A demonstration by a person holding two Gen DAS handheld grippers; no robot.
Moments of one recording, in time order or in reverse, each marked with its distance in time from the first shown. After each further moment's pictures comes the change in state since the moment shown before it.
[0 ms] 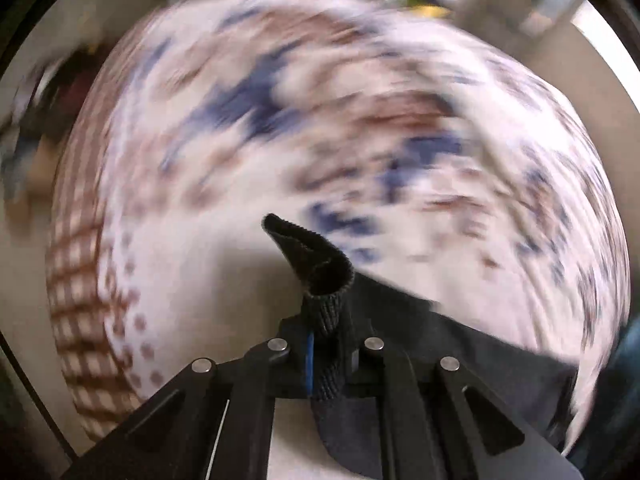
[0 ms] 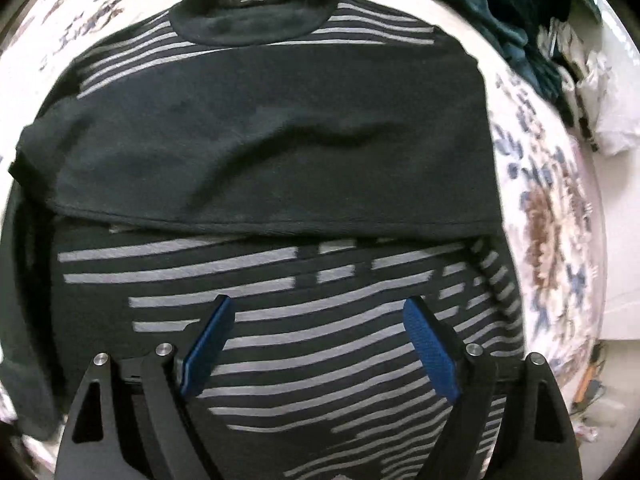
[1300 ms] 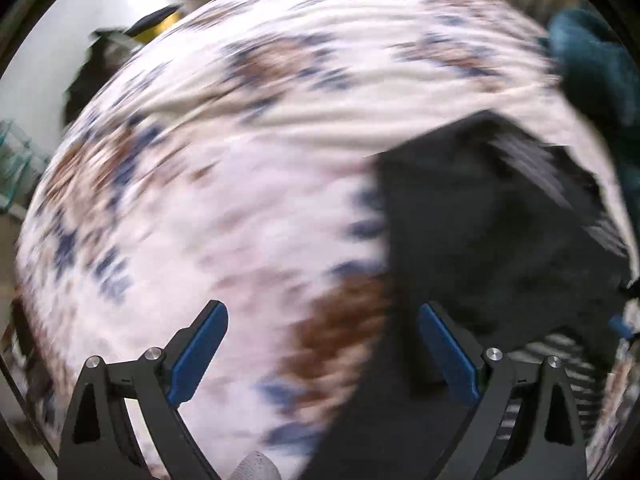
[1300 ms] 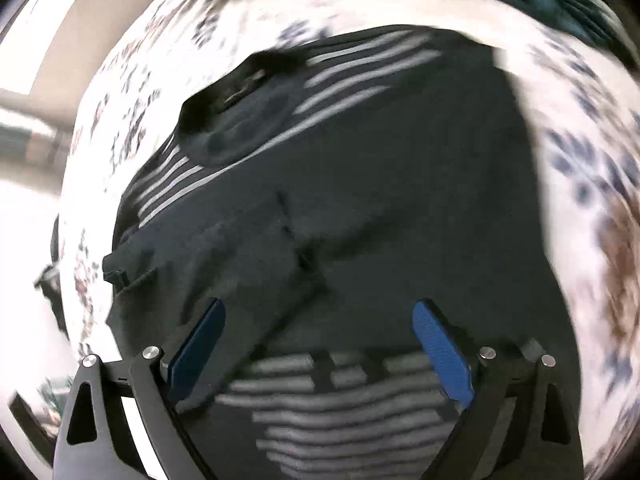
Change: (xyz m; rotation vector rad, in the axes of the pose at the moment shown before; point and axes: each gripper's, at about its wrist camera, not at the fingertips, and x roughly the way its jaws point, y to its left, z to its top) left arm -0.098 -0.239 -0.199 0.786 0.102 -0.001; right arm 0.026 -0.071 0.084 0.158 -0.046 0.521
